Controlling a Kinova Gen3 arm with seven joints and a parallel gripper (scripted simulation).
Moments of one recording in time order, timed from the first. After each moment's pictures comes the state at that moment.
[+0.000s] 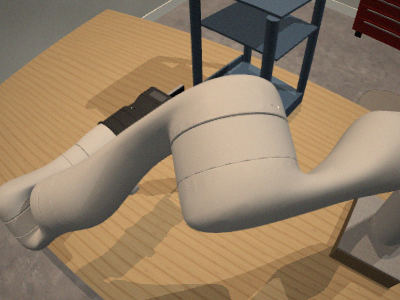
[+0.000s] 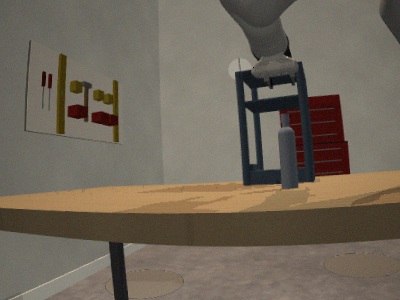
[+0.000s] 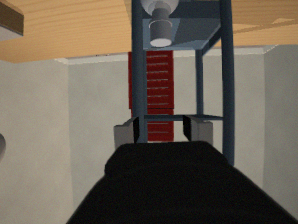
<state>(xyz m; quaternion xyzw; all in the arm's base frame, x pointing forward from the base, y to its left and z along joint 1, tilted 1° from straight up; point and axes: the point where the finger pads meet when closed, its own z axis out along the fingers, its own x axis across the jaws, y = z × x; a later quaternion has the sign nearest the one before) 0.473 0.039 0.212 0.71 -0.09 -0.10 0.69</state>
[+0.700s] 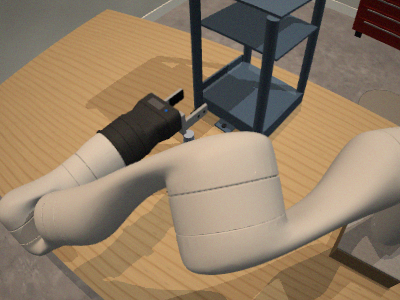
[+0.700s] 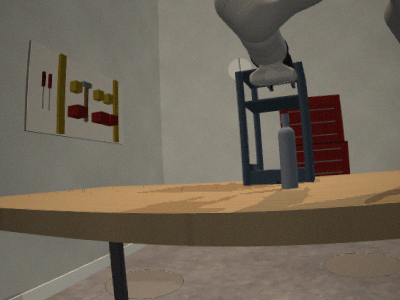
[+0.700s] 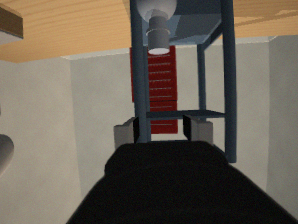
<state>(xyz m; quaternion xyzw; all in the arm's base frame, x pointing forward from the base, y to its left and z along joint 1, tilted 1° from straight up) 0.474 0.042 0.204 0.69 -0.11 -0.10 0.71</state>
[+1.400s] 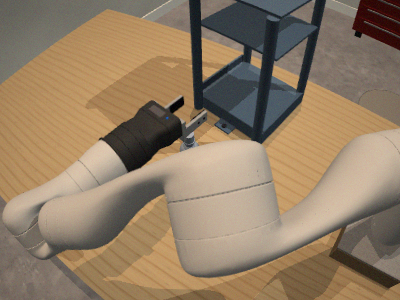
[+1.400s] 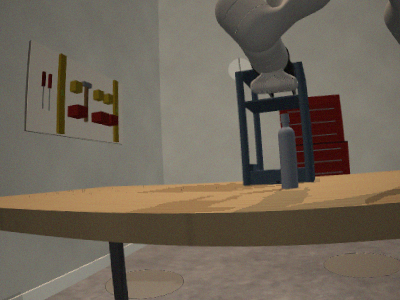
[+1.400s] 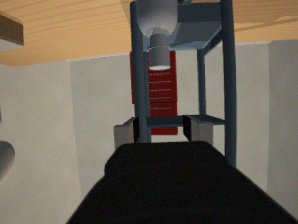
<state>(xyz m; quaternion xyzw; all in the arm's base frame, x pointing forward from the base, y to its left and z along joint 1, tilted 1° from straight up) 0.474 0.043 0.187 0.69 -0.11 -0.10 0.70</state>
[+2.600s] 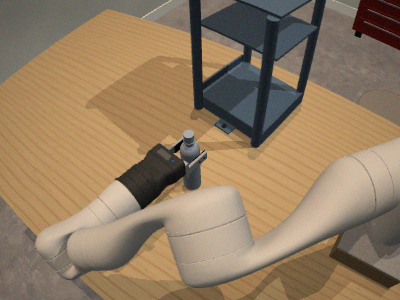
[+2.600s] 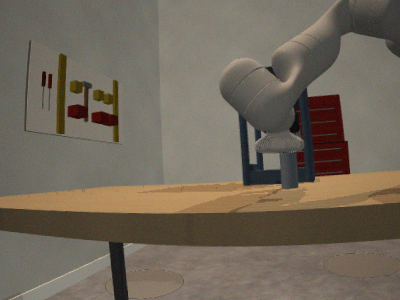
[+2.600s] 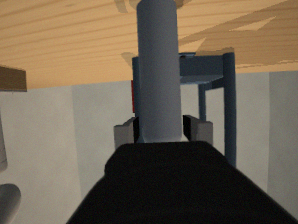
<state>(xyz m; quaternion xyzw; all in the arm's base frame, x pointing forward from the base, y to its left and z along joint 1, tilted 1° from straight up) 0.475 0.042 0.069 0.70 -0.11 -0.10 0.70</state>
